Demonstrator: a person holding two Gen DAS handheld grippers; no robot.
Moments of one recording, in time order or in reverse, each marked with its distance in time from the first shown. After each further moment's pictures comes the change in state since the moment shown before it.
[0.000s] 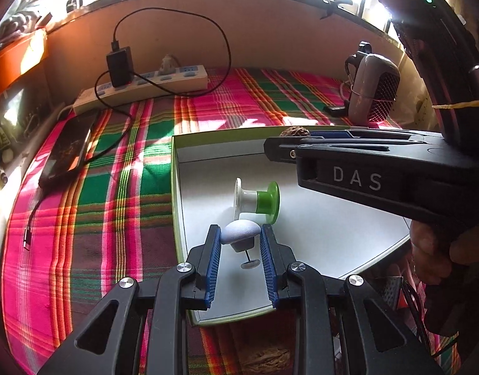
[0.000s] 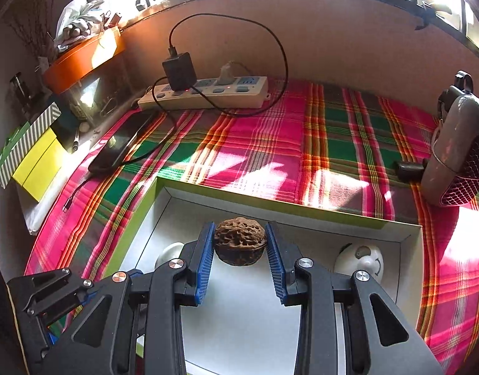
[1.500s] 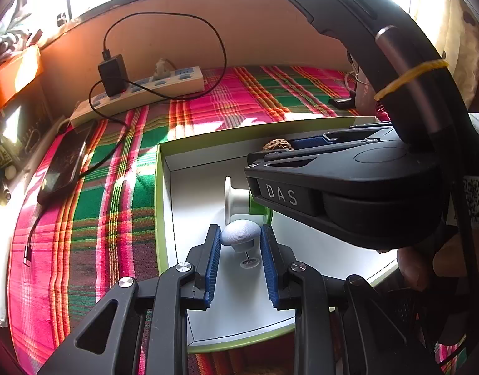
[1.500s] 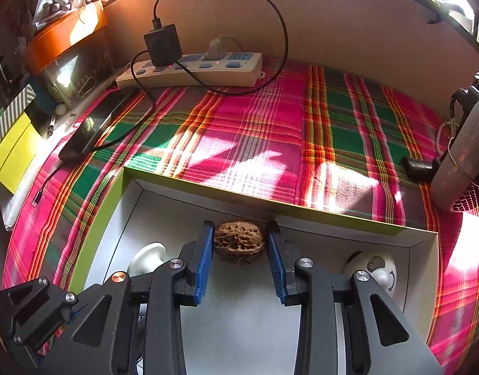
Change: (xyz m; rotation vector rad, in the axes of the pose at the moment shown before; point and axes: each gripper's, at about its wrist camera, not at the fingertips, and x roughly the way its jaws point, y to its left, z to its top) left arm 0.014 -0.010 0.003 0.055 0.000 0.058; right arm 0.036 0.003 0.006 -0.021 0.083 -0.084
